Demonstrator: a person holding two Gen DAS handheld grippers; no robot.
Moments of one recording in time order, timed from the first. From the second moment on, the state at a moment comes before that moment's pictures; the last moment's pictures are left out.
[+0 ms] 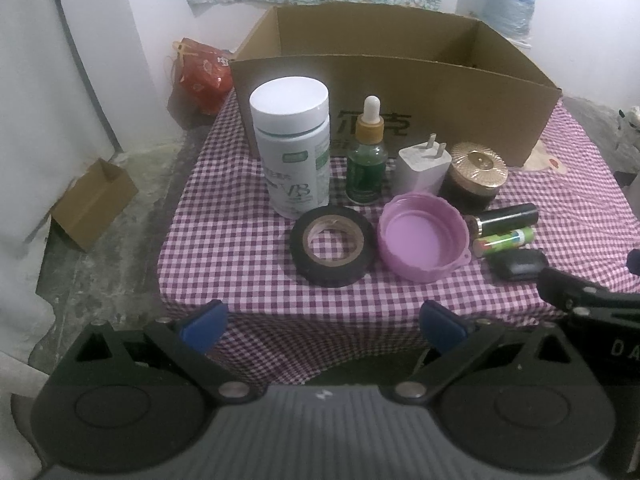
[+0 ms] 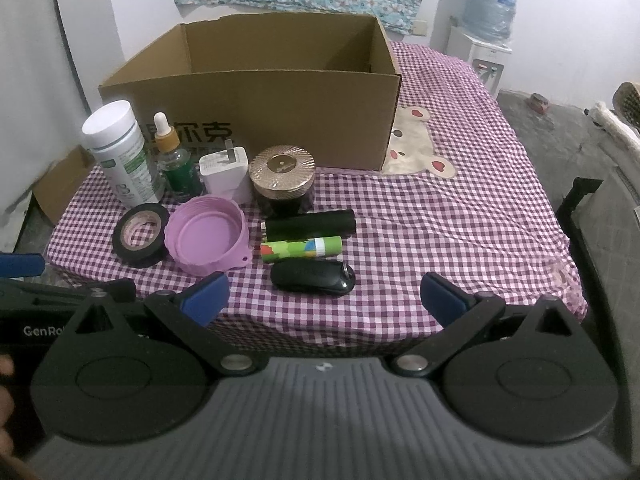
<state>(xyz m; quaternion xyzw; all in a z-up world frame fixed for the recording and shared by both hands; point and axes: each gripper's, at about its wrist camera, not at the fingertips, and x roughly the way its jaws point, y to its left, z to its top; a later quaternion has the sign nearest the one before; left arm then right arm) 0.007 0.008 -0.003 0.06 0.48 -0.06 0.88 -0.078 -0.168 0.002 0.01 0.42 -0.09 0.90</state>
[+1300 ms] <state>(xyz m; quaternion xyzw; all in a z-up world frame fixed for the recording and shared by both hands) 0.006 -0.041 0.004 0.08 0.42 -0.19 0.88 -0.089 -0.228 0.009 0.04 0.36 -0.08 0.93</state>
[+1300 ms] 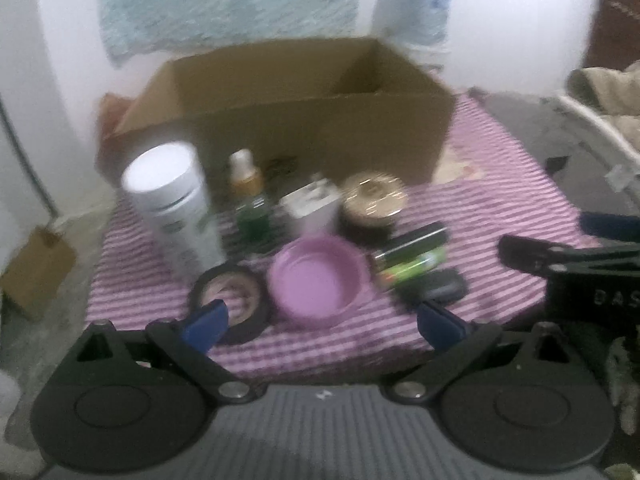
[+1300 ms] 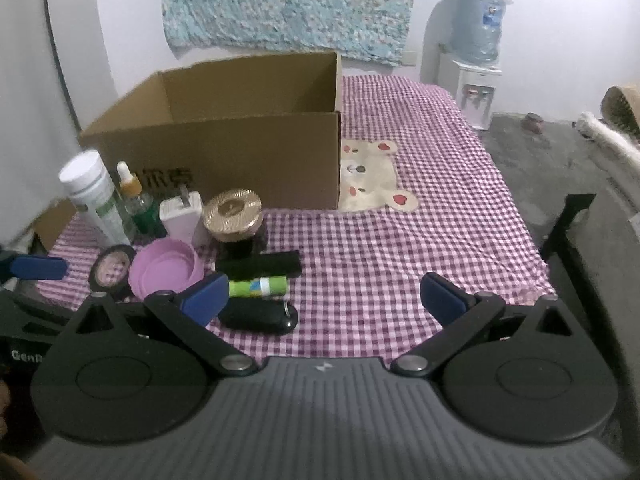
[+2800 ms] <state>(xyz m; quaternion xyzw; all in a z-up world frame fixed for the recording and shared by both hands) 0.056 -0.136 -0.035 0.20 0.42 -0.25 0.85 0.014 -0.326 -0.076 0.33 0.45 0.07 0.83</state>
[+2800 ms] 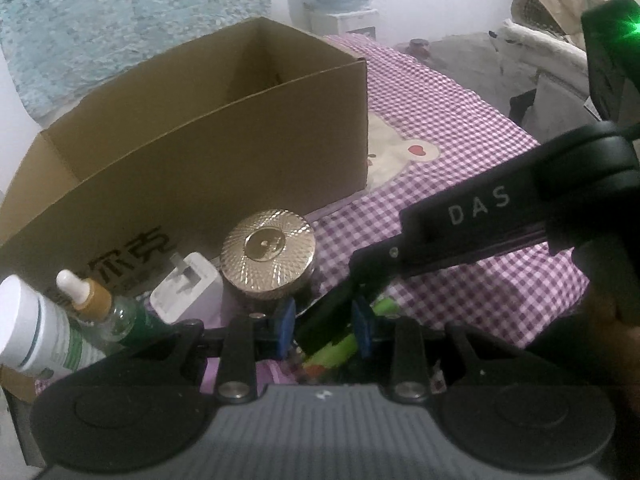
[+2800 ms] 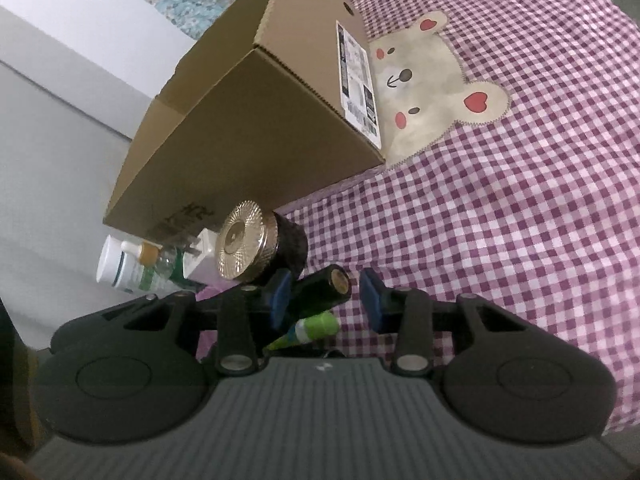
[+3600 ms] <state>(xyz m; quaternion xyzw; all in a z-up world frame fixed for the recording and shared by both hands) 0.070 -0.170 -0.047 0.23 0.40 -0.27 0.85 0.006 -0.351 -0.085 0.40 0.41 0.06 0.82</state>
